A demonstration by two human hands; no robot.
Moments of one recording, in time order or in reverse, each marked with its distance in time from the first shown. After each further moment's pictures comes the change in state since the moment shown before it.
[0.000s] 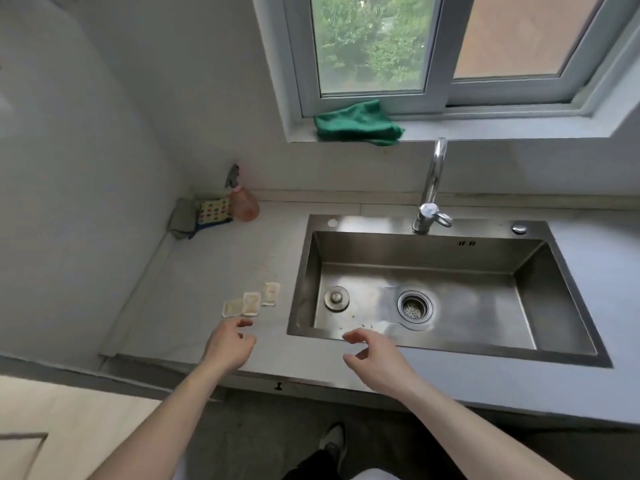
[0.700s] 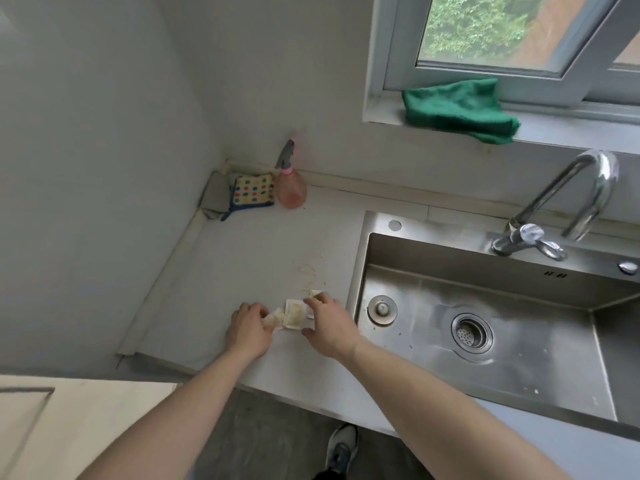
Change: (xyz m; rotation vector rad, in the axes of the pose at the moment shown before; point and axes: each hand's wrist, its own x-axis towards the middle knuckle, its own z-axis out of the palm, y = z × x) left_hand 0.150 -0.076 -0.009 0.208 0.010 -0.012; right_hand 0.217 -0.120 0.141 -0.514 -0.123 -0.223
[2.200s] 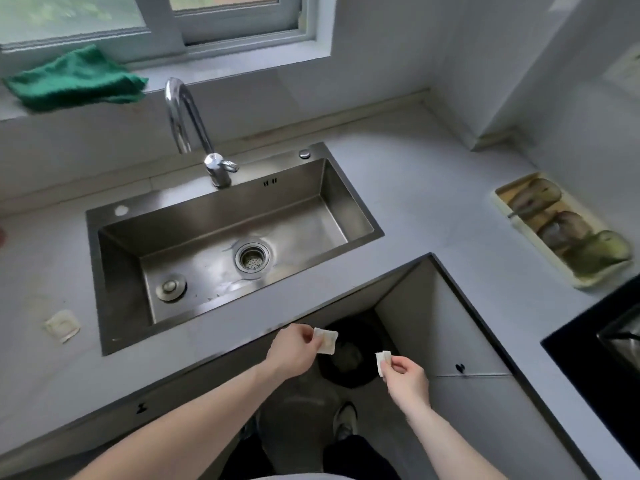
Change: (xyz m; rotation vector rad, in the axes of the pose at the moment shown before) left_hand -0.341 0.321 0.217 0.025 -0.626 0.651; right_hand -0.532 0.283 0.088 1.027 0.827 1.273
